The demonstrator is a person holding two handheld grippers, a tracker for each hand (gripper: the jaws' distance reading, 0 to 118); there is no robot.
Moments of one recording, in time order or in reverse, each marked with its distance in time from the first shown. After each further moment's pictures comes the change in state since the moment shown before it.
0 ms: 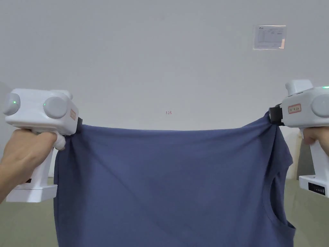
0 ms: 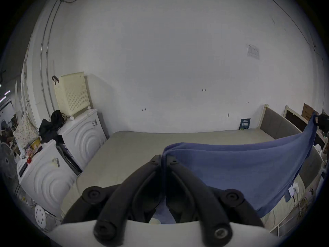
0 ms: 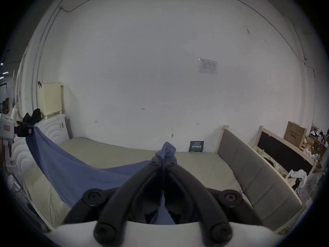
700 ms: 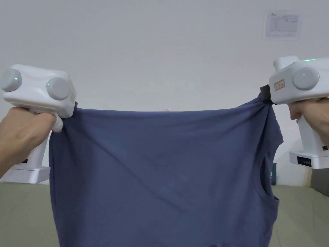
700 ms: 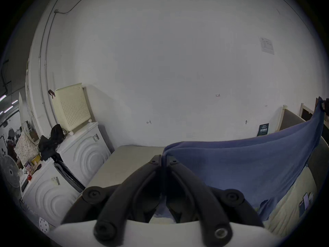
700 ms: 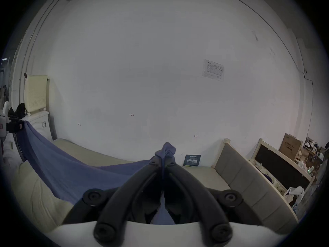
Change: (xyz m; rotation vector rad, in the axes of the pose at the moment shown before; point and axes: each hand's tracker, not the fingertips) left arm 0.037 0.064 -0.163 0.043 0.108 -0.053; right arm -0.011 0.050 -0.182 0.016 -0.080 0.075
